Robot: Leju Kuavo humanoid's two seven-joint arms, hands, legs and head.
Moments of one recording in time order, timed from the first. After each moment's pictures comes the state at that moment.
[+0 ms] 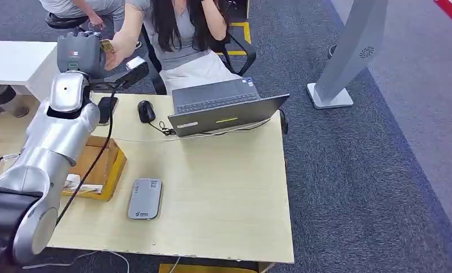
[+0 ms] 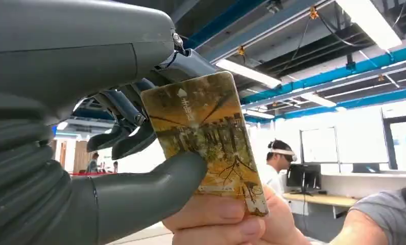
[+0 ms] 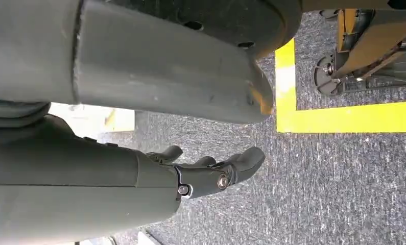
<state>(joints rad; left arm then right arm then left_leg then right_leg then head) -1.07 0.11 -0.34 -0.63 -1.49 0.34 0.22 -0.05 0.11 0.03 -0.18 0.10 -0.25 0.16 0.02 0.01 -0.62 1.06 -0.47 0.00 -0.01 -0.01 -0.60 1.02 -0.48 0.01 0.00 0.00</state>
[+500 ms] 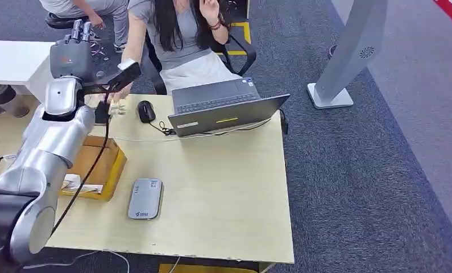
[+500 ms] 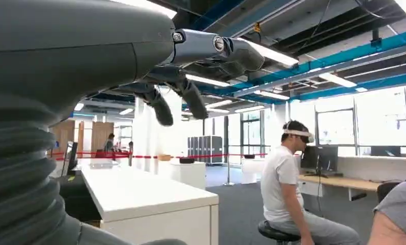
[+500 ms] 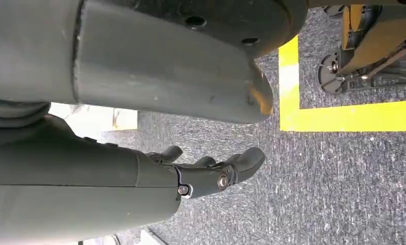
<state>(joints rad) -1.06 0.13 -0.28 -0.59 -1.45 0.35 0.21 -0.05 0.10 0.03 -0.18 0.11 -0.25 0.17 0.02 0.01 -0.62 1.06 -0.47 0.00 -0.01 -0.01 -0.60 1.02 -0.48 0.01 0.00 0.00</state>
